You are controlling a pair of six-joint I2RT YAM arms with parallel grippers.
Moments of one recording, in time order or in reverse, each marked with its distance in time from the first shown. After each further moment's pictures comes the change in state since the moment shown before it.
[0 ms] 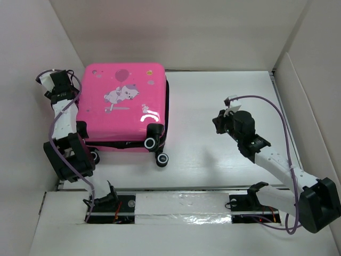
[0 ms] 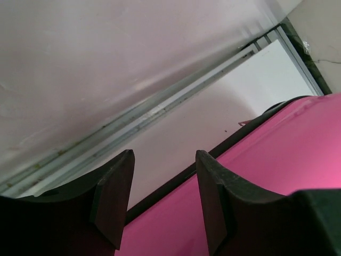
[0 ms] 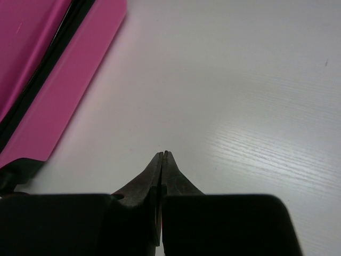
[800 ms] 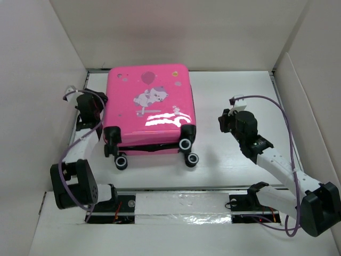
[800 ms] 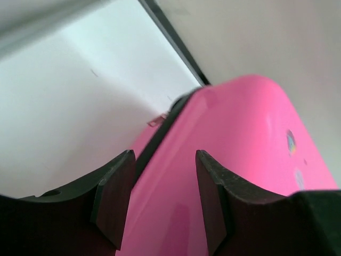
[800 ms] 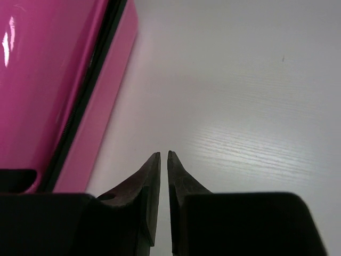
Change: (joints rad) left arm -0.157 -0.243 -0.511 0.536 0.202 -0.277; right arm -0.010 -0.032 0.004 -0.034 0.119 -0.007
